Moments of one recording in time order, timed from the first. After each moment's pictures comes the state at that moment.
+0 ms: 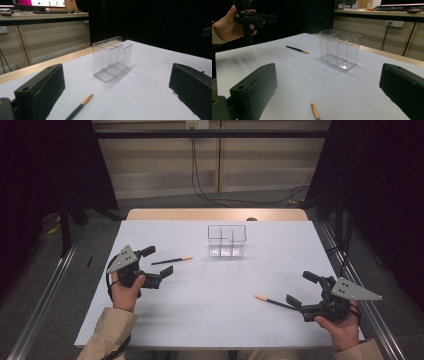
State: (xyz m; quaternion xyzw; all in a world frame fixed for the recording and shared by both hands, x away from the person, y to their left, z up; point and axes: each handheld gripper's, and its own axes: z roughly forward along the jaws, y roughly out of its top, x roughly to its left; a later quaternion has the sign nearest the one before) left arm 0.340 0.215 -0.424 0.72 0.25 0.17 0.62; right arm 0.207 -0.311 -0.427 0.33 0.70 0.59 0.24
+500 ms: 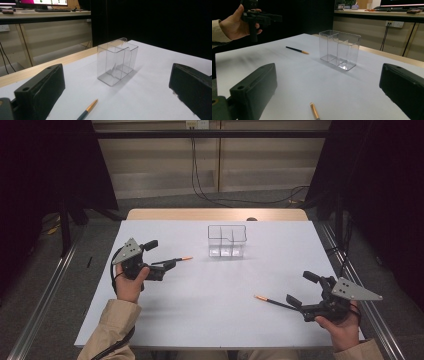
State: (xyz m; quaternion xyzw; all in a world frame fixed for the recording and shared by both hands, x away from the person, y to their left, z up) left arm 0.359 0.206 -0.420 0.73 0.26 0.17 0.61; right arm 0.207 -0.311 -0.427 0.33 0.69 0.60 0.24
